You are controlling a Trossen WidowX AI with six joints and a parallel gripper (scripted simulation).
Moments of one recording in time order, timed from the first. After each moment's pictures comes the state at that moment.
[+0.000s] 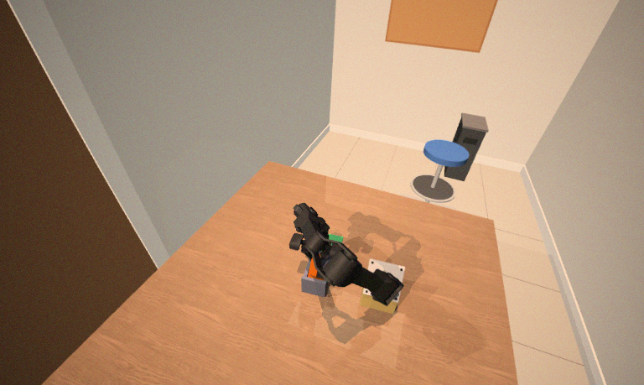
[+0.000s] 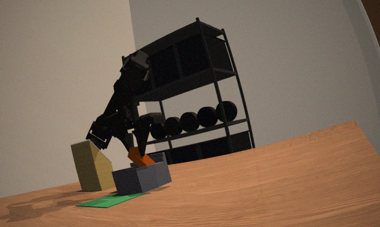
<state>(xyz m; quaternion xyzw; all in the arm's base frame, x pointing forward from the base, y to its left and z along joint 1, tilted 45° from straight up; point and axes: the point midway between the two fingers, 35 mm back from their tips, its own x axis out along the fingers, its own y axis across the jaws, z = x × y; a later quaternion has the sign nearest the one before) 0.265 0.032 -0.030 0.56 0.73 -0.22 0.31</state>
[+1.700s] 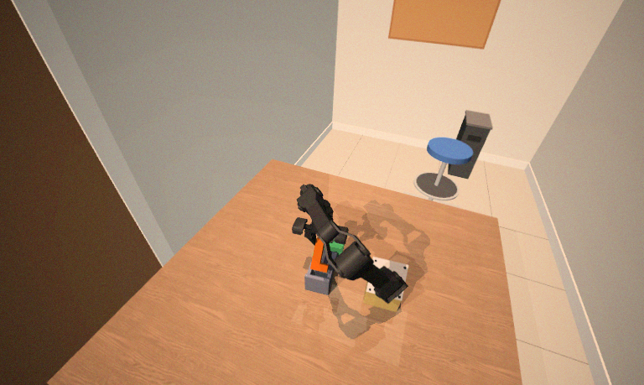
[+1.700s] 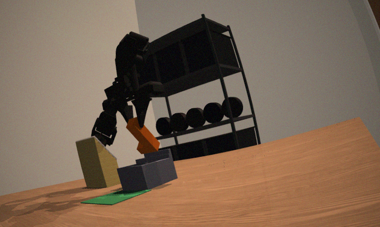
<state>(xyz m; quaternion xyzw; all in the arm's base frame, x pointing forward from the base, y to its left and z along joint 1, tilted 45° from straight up) 0.278 -0.018 0.015 0.56 0.73 -0.22 0.32</state>
